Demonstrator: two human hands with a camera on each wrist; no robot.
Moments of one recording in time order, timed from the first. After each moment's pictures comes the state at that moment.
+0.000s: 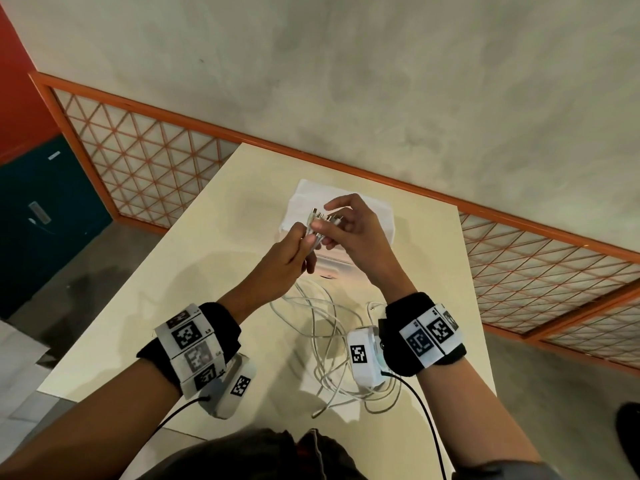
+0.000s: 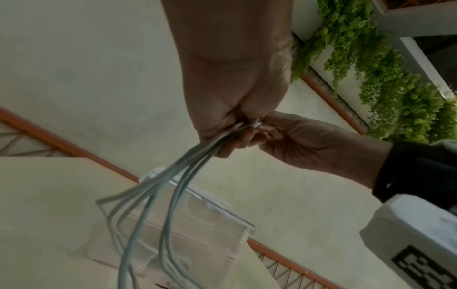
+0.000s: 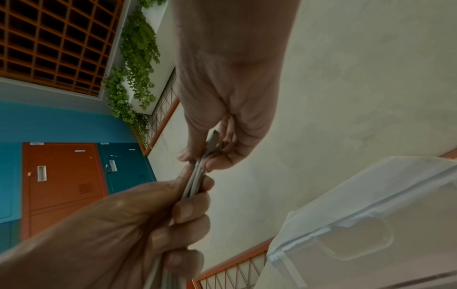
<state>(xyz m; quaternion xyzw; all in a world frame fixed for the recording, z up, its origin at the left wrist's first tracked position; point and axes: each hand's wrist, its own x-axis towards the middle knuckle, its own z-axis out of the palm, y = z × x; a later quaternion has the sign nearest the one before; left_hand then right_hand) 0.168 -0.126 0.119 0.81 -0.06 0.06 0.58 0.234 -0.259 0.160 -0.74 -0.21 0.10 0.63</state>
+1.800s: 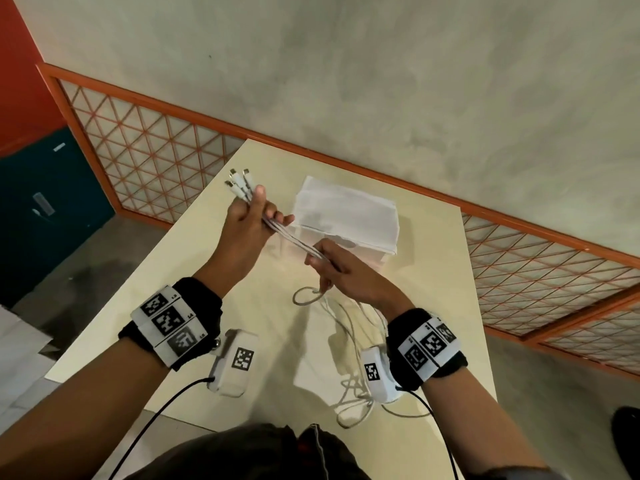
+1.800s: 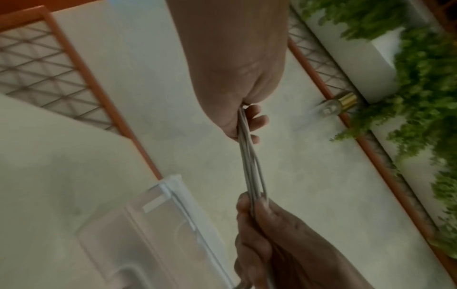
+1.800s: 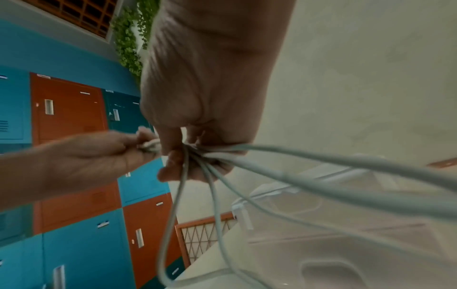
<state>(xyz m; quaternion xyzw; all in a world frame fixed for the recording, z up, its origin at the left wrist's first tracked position) 0.177 -0.087 0.135 0.49 0.07 0.18 0.85 0.214 -0.268 0.125 -0.81 -0.33 0.25 0.43</state>
